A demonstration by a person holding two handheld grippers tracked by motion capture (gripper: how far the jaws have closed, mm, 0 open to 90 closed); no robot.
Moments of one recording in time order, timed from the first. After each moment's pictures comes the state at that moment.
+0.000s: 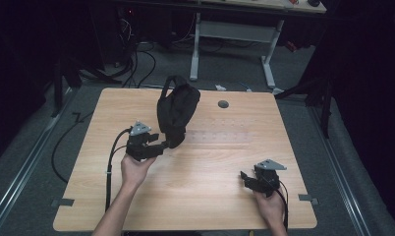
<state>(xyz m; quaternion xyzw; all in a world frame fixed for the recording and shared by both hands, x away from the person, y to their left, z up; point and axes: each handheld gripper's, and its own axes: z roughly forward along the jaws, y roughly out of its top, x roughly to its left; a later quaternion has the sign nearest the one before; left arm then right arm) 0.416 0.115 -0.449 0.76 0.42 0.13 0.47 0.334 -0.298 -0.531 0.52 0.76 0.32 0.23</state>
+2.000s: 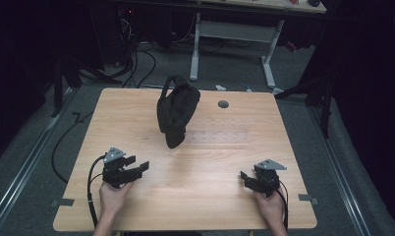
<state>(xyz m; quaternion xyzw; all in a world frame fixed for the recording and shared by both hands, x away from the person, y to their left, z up) 0.361 0.175 -0.496 0.74 0.48 0.12 0.46 0.334 -0.298 -0.531 0.52 0.75 0.32 0.23</state>
